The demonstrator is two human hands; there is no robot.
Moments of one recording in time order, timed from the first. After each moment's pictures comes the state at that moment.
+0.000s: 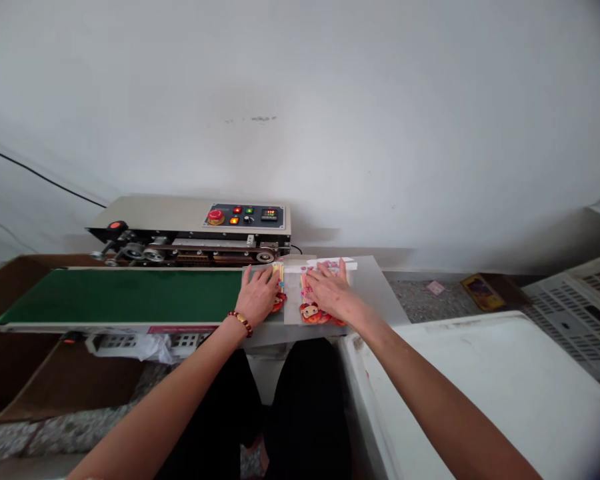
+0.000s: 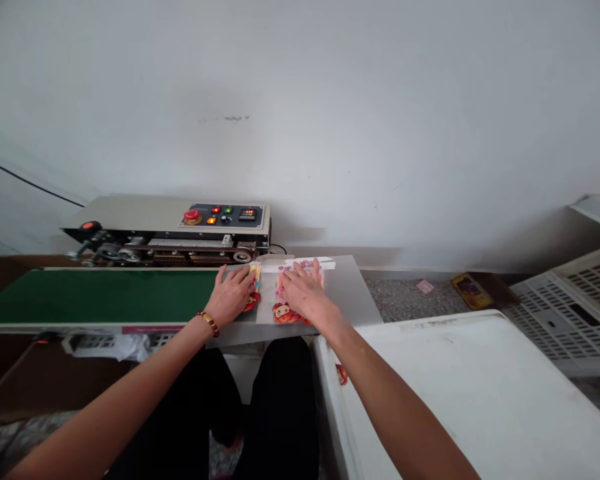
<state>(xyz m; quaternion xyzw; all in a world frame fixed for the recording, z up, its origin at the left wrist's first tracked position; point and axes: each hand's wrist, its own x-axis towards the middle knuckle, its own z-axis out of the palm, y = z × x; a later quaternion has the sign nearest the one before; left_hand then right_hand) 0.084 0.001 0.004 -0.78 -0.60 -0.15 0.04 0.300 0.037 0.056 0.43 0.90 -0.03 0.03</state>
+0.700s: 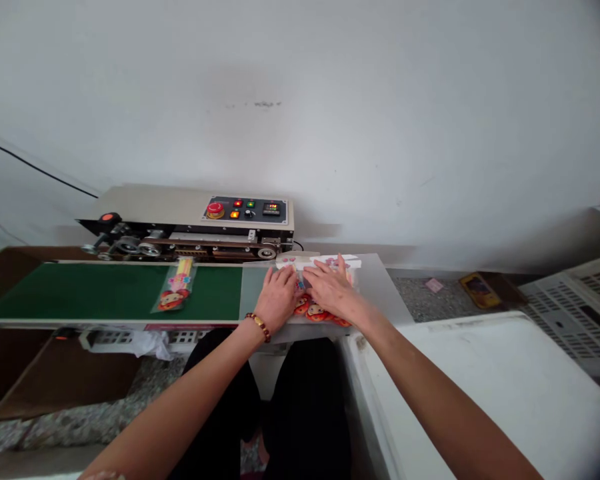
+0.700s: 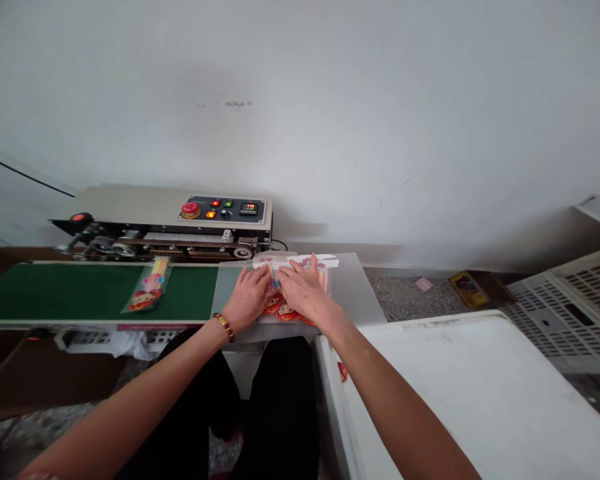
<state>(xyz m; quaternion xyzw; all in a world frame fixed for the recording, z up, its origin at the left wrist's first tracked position) 0.118 -0.002 0.003 -0.79 -0.58 -0.20 -0.02 0.292 0.037 0.062 0.40 0.91 -0.03 0.01</state>
